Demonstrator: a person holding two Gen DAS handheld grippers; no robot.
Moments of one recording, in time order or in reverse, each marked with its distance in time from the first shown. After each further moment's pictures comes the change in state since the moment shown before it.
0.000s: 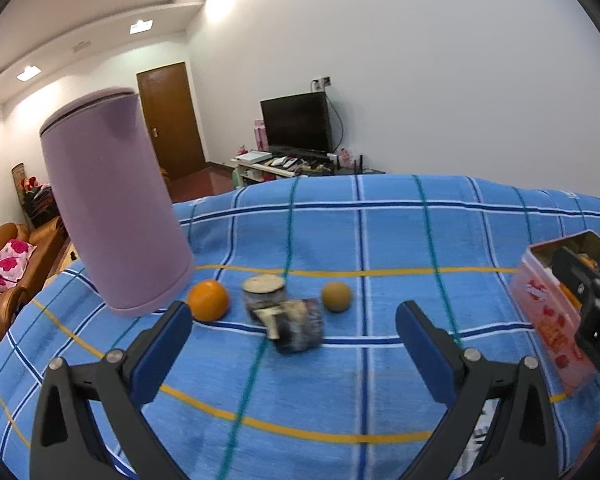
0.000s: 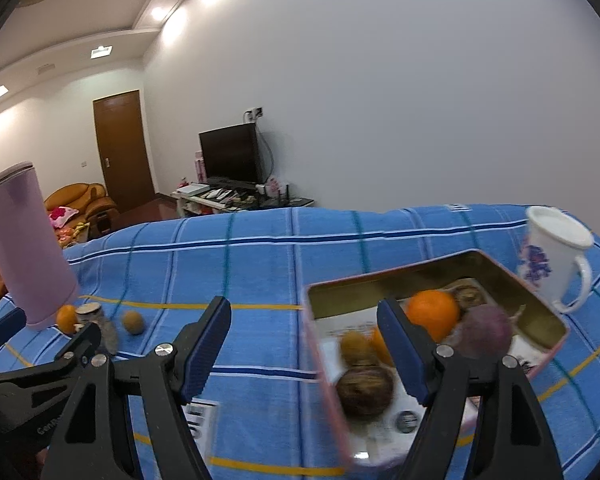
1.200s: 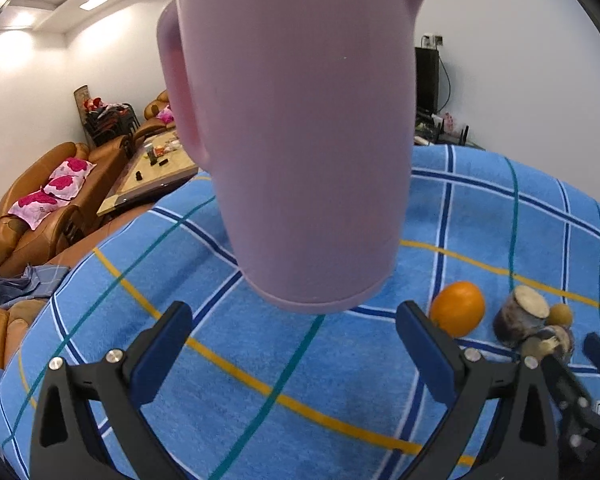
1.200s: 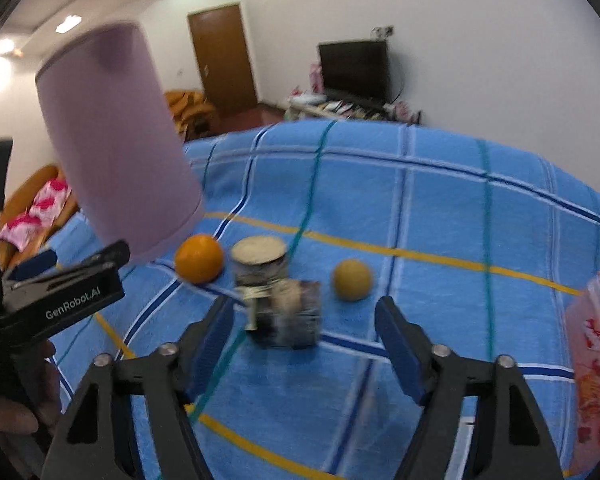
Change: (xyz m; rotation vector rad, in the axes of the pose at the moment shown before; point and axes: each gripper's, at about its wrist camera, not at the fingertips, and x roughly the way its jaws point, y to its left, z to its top) left arm 0.076 0.166 0.000 -0.193 0.235 0.236; right arm 0.076 0.181 -0.020 -0.201 0.343 0.362
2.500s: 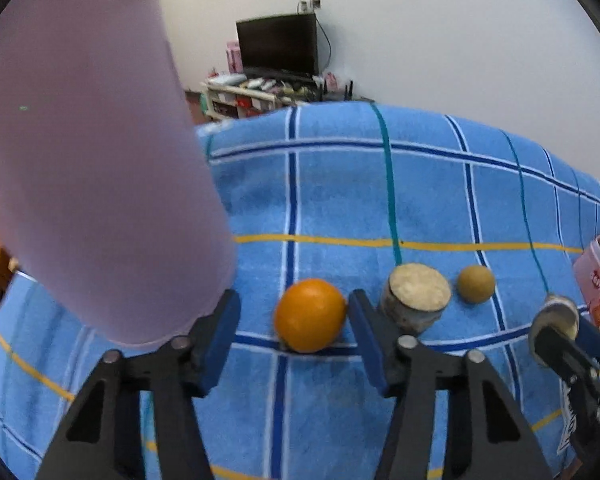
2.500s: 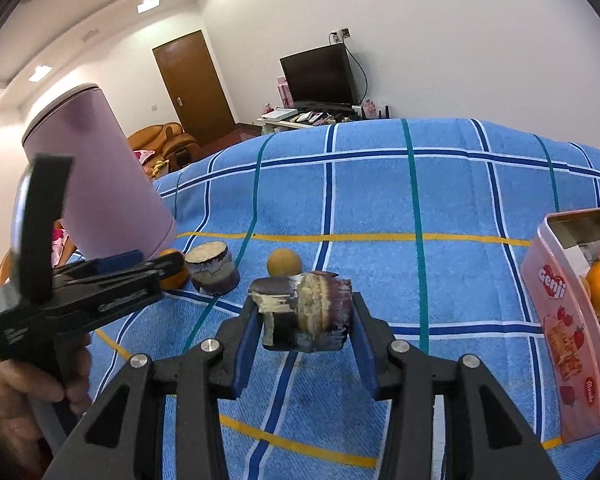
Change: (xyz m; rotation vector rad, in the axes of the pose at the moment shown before) left arm 0.021 -0.079 0.014 0.252 0.106 -0.358; right arm -0.041 -0.055 -0.022 0.184 -0.078 -0.009
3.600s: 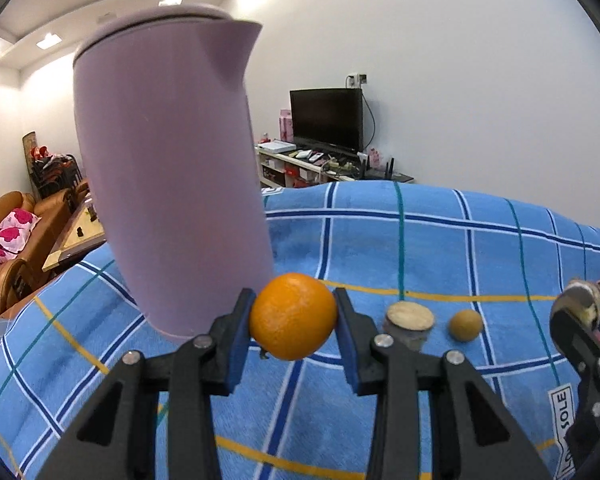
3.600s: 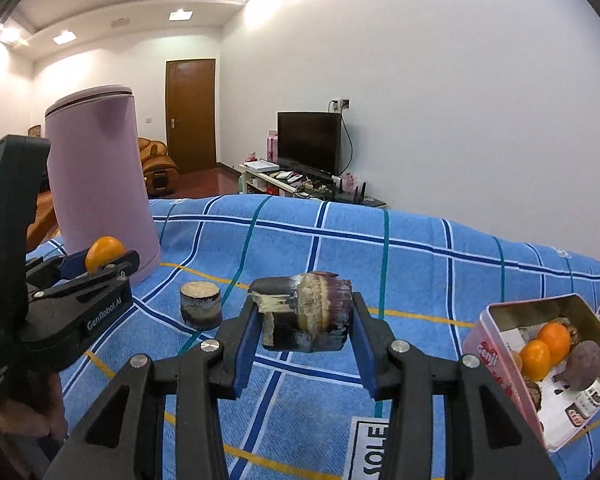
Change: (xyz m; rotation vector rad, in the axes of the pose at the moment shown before) left arm -0.070 -0.007 -0.040 -0.106 -0.318 0.156; right arm -0.036 0.035 -0.005 -0.226 -0.241 -0.188
